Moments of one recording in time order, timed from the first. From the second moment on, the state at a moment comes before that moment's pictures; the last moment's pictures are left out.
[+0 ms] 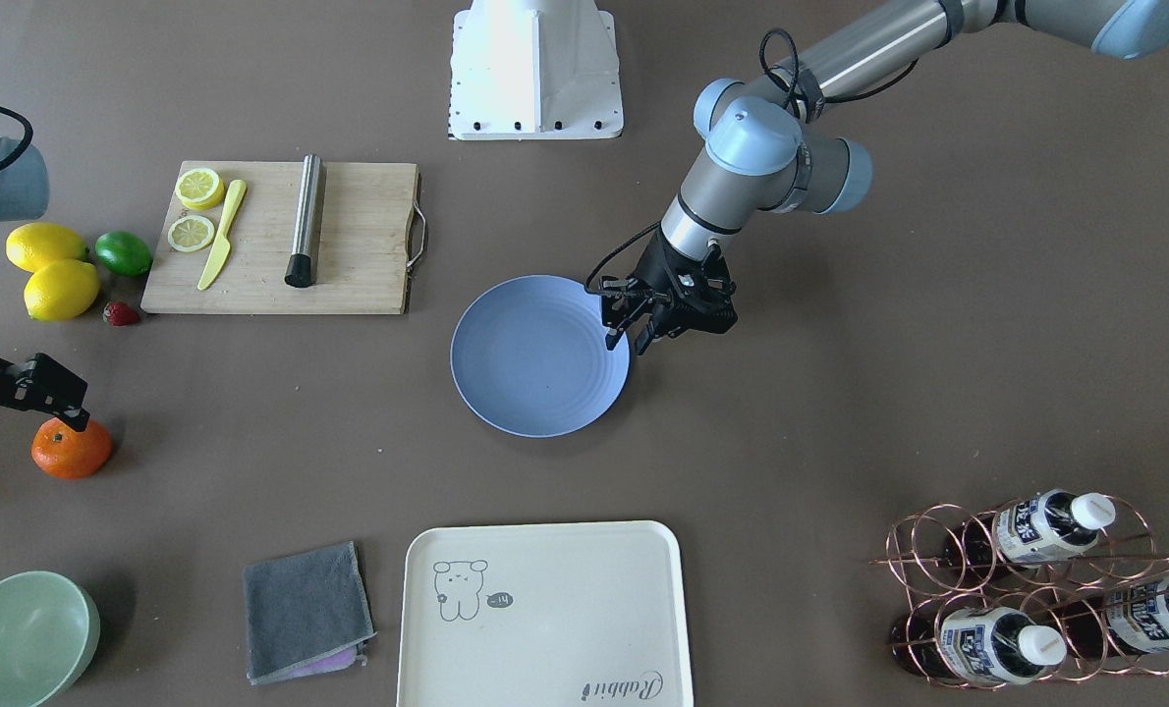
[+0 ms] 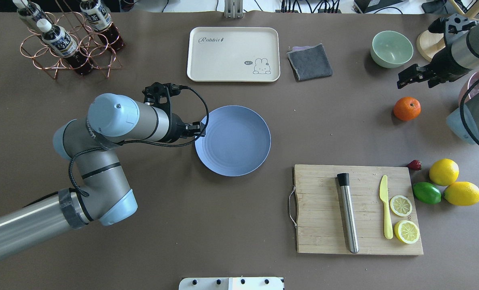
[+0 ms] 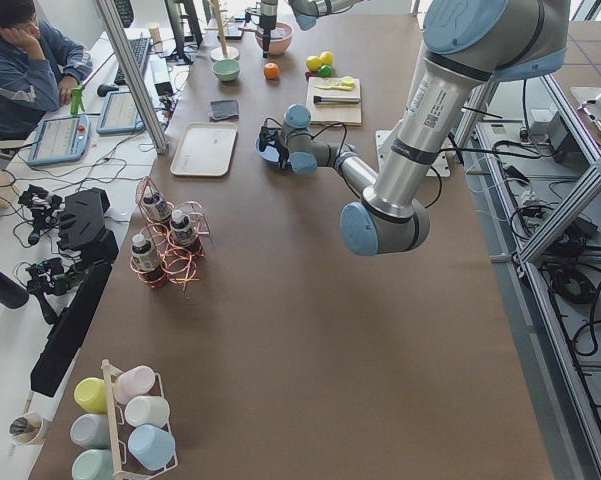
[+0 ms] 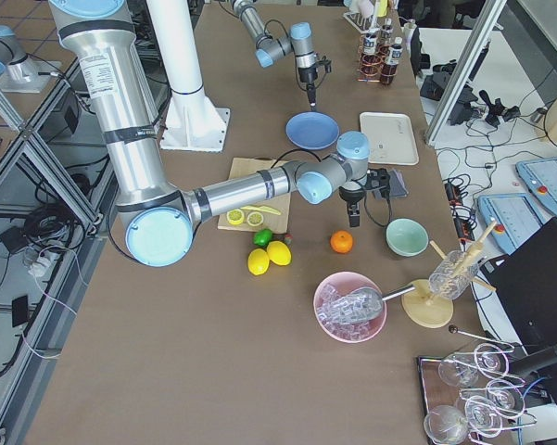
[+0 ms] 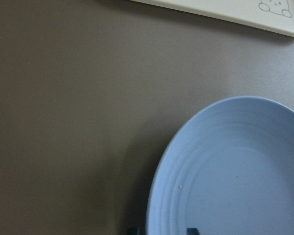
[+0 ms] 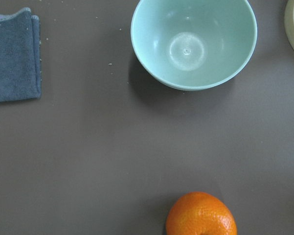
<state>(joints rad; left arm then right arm) -0.61 -2.09 -1.57 -2.22 -1.86 -1.28 1.11 -1.32 1.59 -1.22 2.18 0.68</state>
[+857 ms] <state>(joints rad) -1.26 -1.64 -1.64 -2.08 -2.42 -0.42 1.13 -1.33 1.58 -1.22 2.19 0.66</state>
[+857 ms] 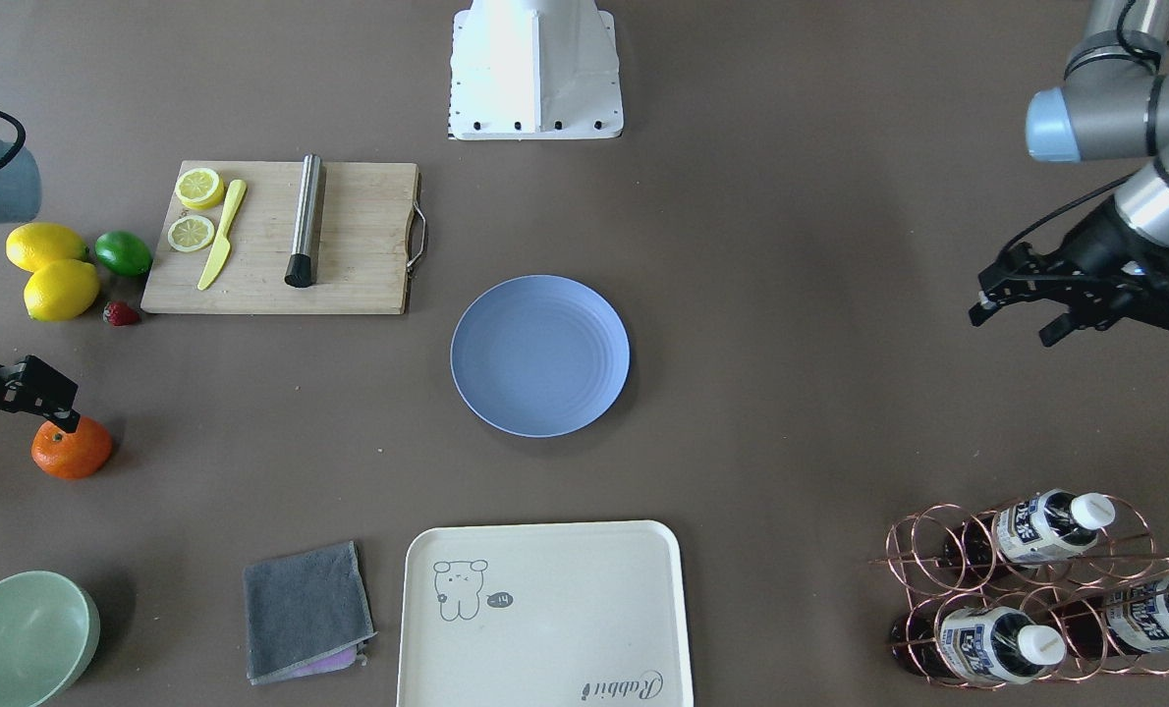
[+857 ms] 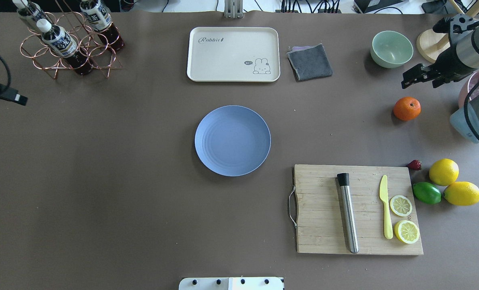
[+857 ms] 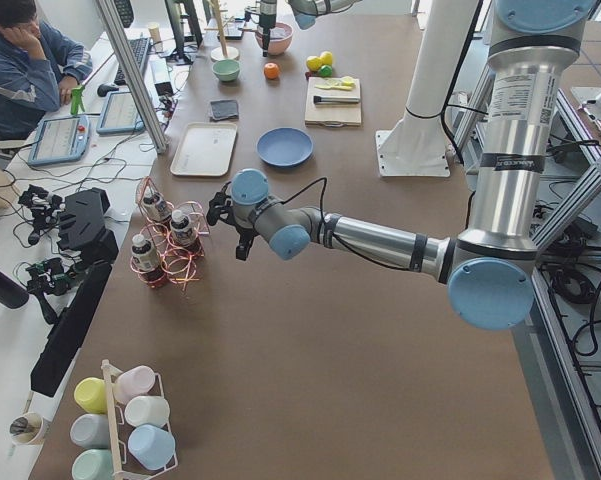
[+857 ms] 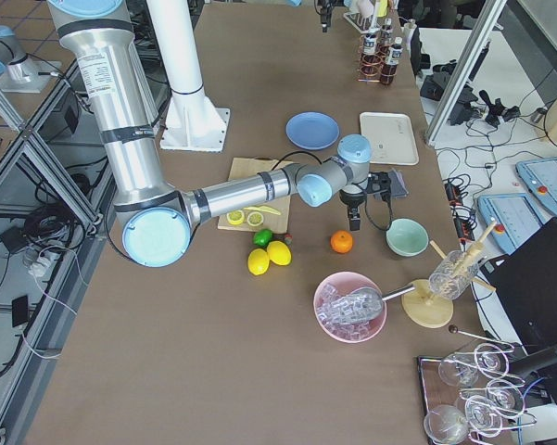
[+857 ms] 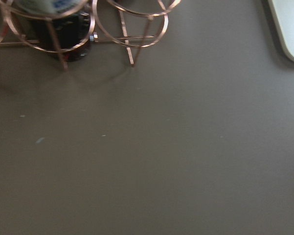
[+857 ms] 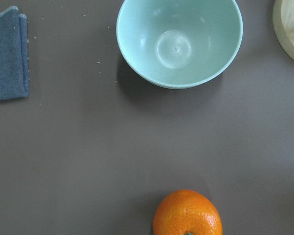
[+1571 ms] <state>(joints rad) -1.48 -1.63 -1.61 -1.64 -2.44 0.14 1.15 -1.35 1.52 -1.21 2.19 0.58</state>
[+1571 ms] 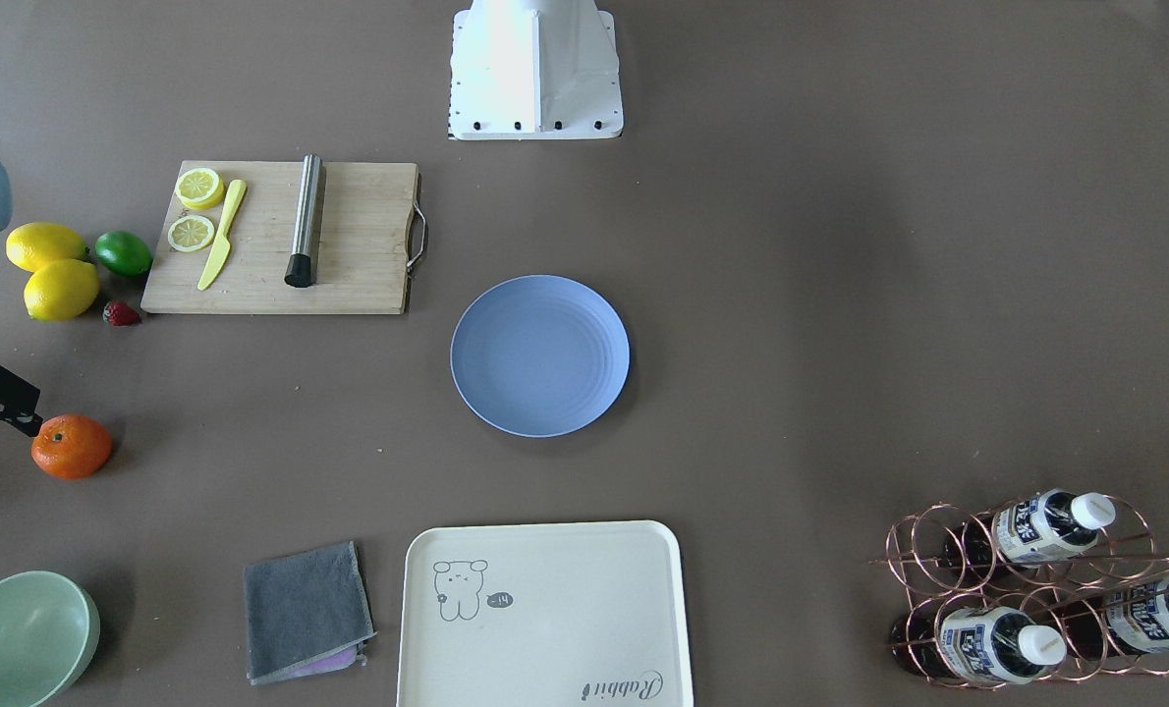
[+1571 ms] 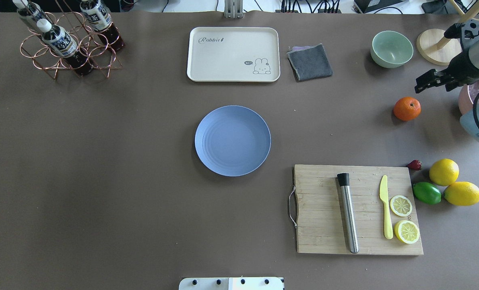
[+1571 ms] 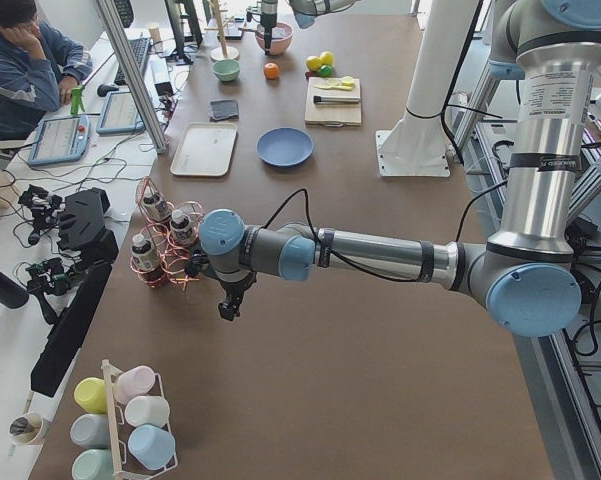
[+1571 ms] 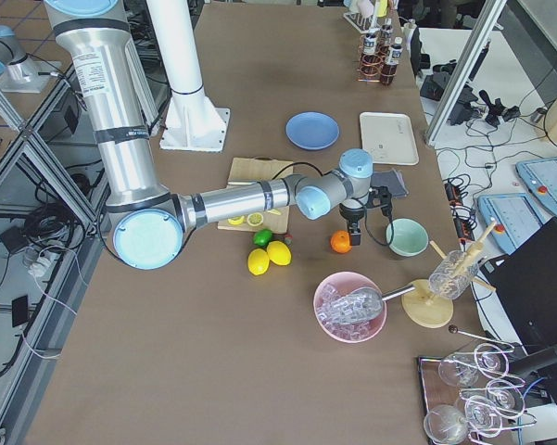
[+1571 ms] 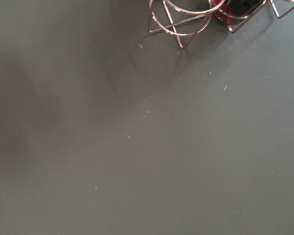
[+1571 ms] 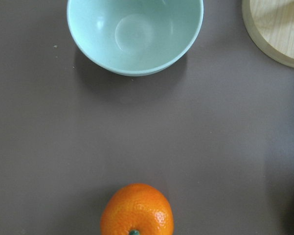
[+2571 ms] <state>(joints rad) -1.48 -1.62 -1.61 -1.64 -2.45 0.15 1.06 -1.33 1.46 -1.21 2.13 0.64</state>
